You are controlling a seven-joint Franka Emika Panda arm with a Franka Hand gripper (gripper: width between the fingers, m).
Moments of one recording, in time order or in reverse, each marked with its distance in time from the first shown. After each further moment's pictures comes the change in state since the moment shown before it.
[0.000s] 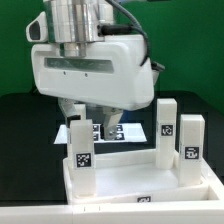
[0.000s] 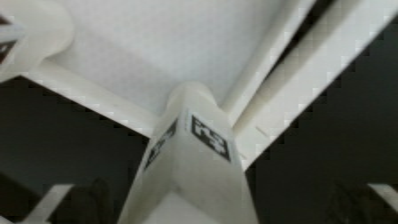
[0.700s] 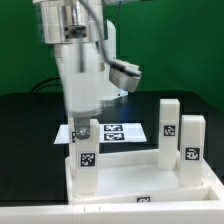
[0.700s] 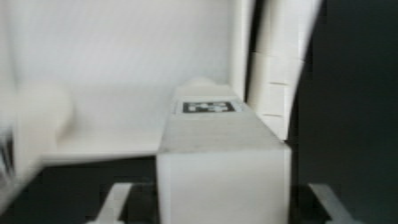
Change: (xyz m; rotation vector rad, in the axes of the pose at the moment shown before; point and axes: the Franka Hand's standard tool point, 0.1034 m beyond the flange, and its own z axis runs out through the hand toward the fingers) arm 0.011 0.006 -0.002 0.020 -0.030 0.765
